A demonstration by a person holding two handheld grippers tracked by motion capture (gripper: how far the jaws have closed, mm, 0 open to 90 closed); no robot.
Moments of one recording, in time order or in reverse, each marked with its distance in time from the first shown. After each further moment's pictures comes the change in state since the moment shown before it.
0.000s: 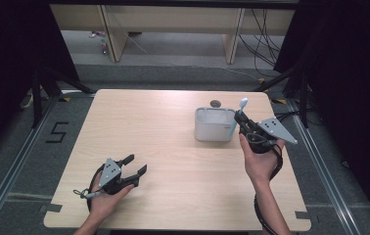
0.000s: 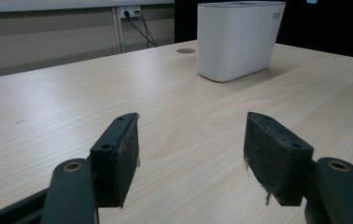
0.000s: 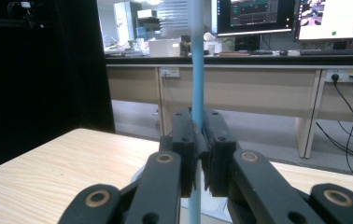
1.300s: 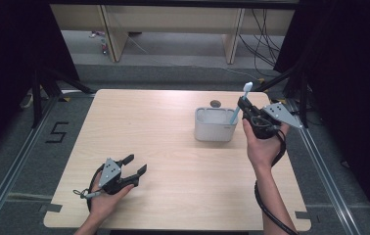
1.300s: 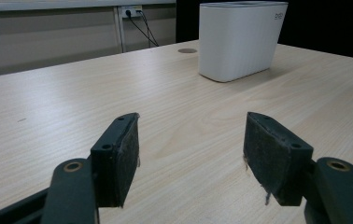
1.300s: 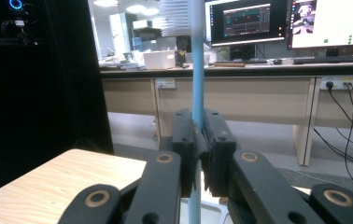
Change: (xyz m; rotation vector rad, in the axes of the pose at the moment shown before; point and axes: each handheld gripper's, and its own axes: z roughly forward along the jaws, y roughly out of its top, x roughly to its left) left arm 0.000 0.000 0.000 0.001 0.006 -0.003; right arm -0.011 0.030 0.016 -0.022 -0.030 0.021
